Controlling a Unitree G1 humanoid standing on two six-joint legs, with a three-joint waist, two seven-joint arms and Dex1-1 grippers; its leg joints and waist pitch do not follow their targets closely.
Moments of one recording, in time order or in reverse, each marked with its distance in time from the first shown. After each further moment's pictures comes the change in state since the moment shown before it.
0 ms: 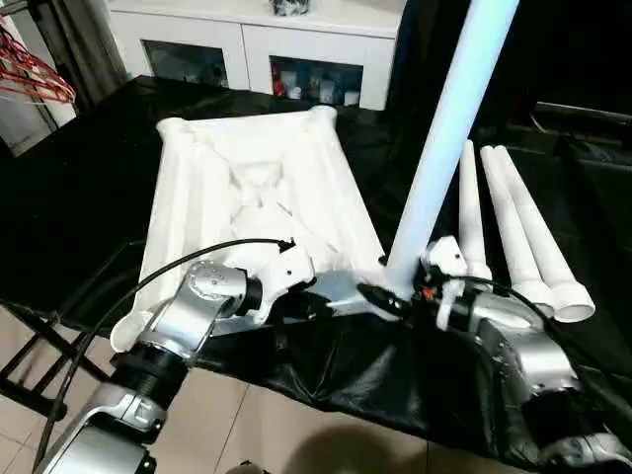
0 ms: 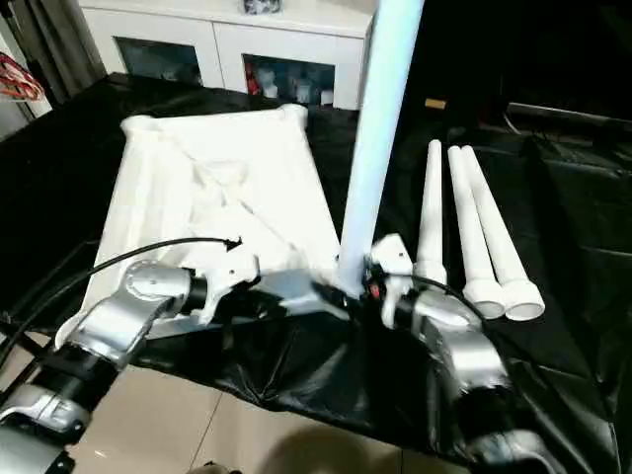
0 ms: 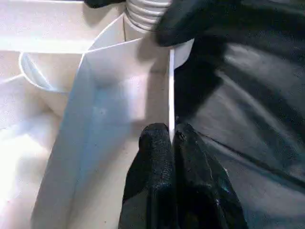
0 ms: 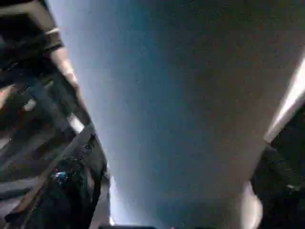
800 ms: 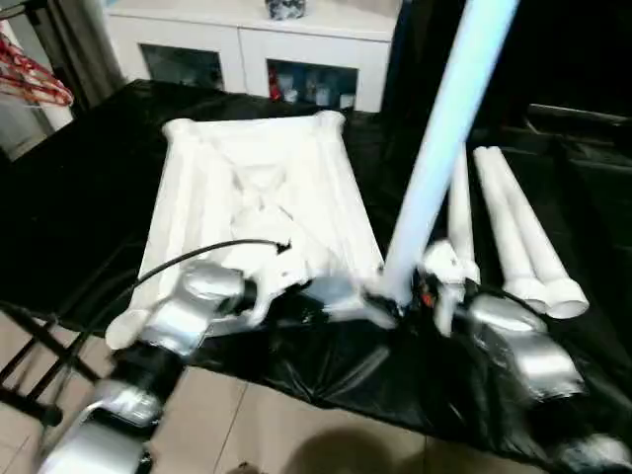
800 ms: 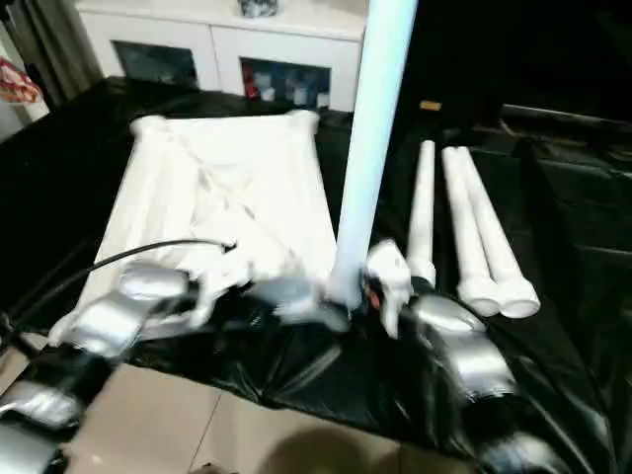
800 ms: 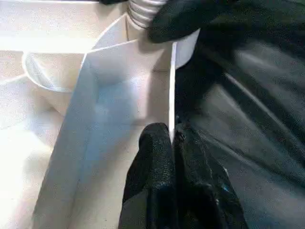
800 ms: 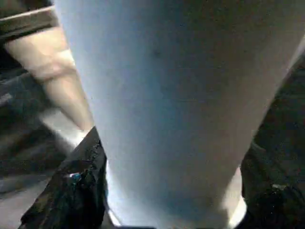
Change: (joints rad) left arm -0.041 -0.062 0.025 0.088 0.040 -0.004 0.144; right arm -0.050 0.090 -0.019 0.066 -0.090 0.031 -0.249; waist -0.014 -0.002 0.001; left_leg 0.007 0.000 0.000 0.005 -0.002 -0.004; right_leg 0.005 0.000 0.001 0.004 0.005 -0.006
